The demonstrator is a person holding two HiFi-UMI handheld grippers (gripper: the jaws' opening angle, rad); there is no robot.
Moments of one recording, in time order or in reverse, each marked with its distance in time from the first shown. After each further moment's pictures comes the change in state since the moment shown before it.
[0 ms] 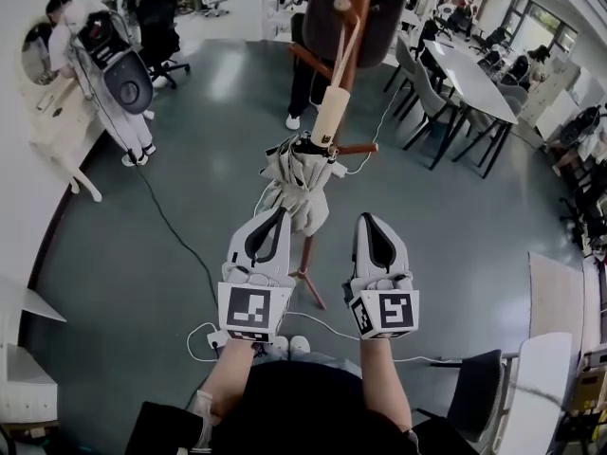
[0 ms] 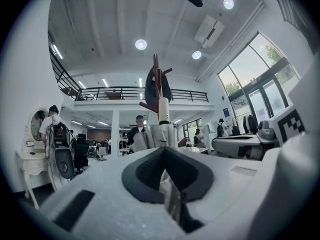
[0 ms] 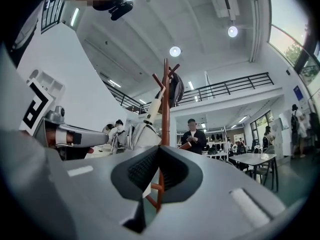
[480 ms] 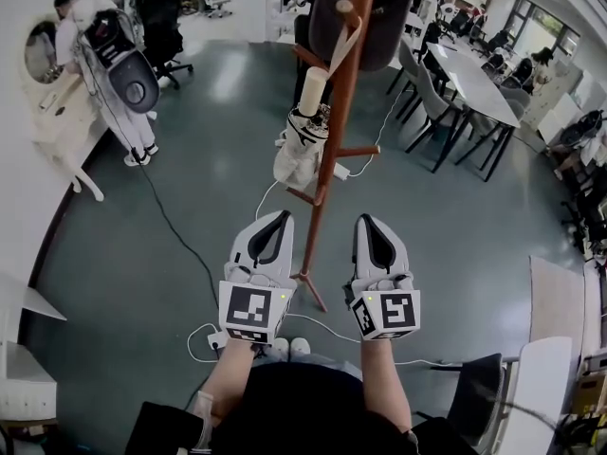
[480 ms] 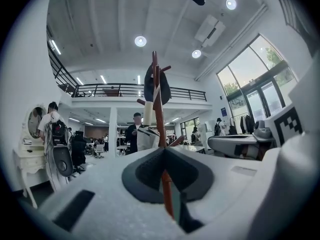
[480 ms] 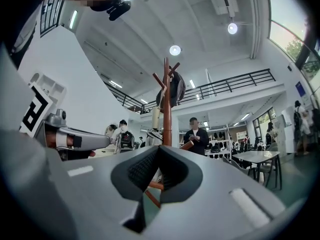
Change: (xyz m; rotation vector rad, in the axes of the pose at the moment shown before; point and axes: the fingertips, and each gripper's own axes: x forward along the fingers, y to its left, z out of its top) left arm 0.001 0.002 -0.003 -0.012 0.027 -0.031; right arm 0.008 0.008 0.001 0.018 0.007 0.028
